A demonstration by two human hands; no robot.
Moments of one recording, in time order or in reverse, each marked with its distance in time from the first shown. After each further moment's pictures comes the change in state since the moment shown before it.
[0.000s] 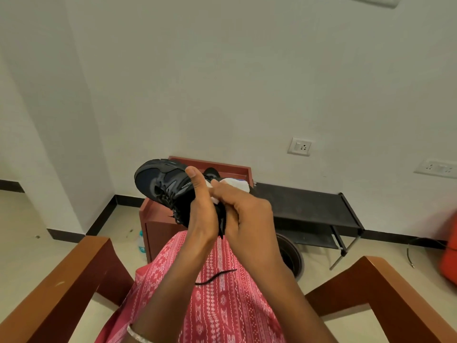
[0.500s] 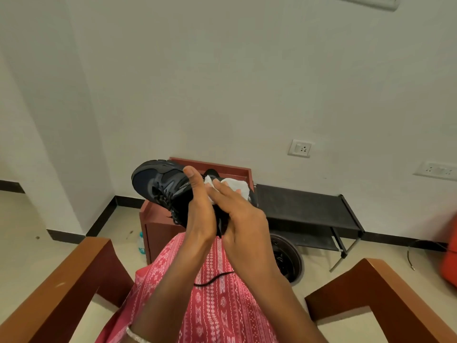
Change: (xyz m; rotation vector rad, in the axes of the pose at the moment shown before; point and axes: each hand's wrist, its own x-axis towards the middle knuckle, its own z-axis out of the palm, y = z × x) left_hand -0.001 0.004 -0.003 -0.109 -0.018 -0.067; right_hand -0.010 0.006 0.013 -0.026 -0.069 0.032
